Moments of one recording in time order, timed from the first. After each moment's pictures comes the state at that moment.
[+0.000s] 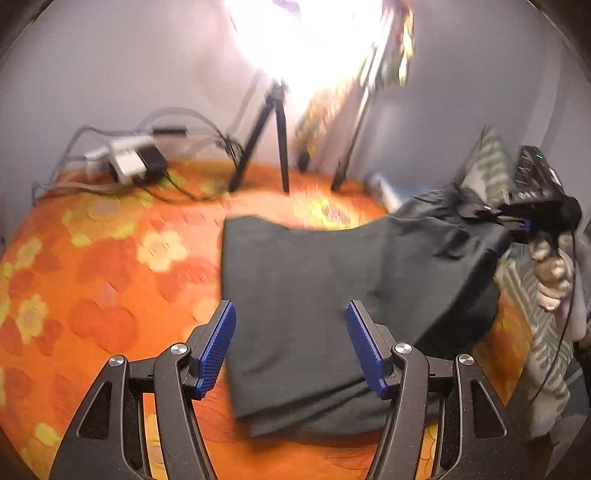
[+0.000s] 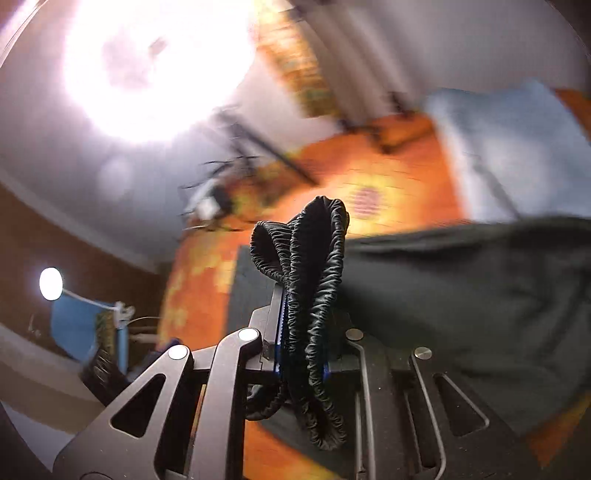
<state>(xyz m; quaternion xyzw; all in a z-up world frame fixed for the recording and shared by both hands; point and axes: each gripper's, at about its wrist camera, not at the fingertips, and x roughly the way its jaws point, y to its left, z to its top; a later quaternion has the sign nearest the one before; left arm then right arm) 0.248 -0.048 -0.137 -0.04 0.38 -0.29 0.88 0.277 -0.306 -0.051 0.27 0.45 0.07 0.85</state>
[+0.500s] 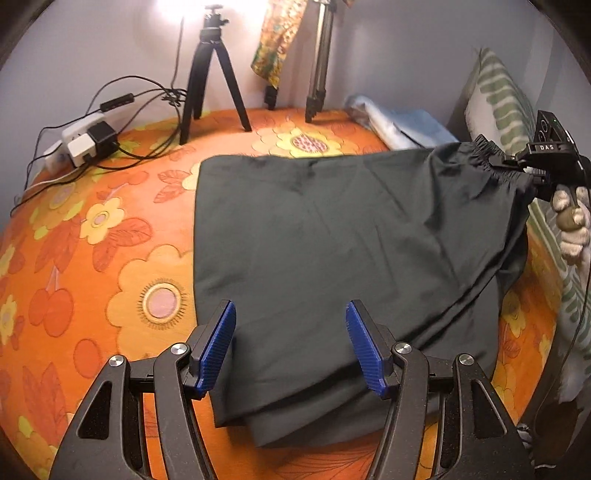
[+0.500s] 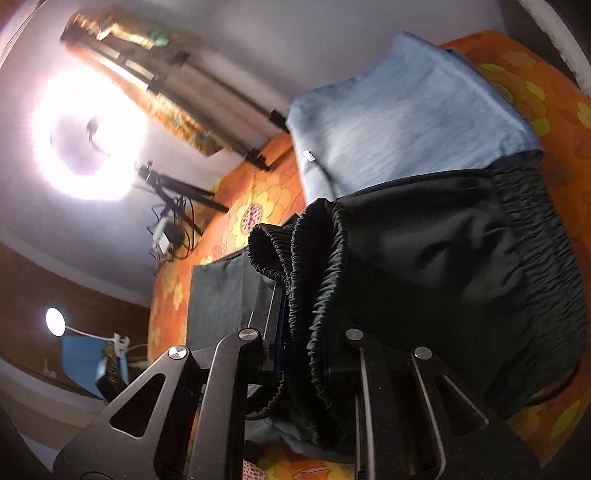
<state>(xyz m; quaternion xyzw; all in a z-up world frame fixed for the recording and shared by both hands) 0.235 -0.127 -0.178 0.06 0.43 -0.28 0.86 0.226 -0.458 -0.107 0.36 0.42 0.04 0.83</state>
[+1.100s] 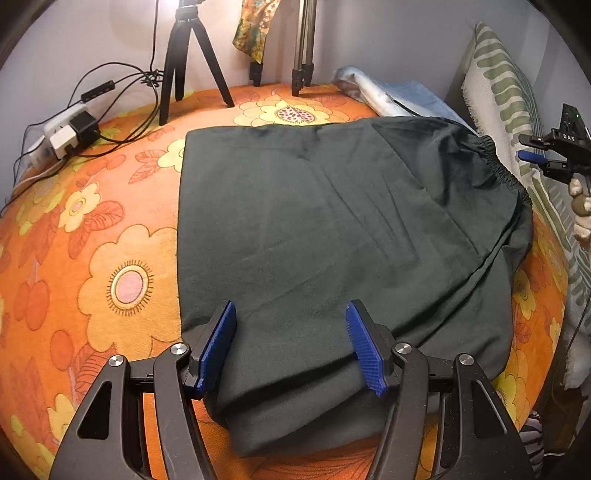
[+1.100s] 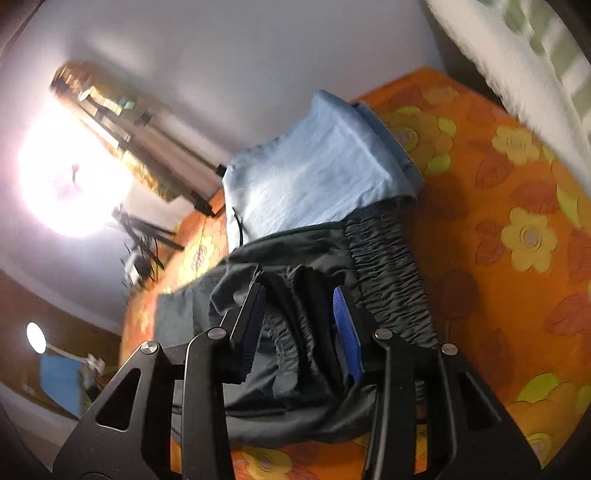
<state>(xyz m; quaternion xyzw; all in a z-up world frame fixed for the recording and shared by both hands) 0.230 -0.143 -0.198 0.08 0.45 -0.28 0.84 0.169 -0.527 -0.094 0.32 0.38 -0.04 0.87</state>
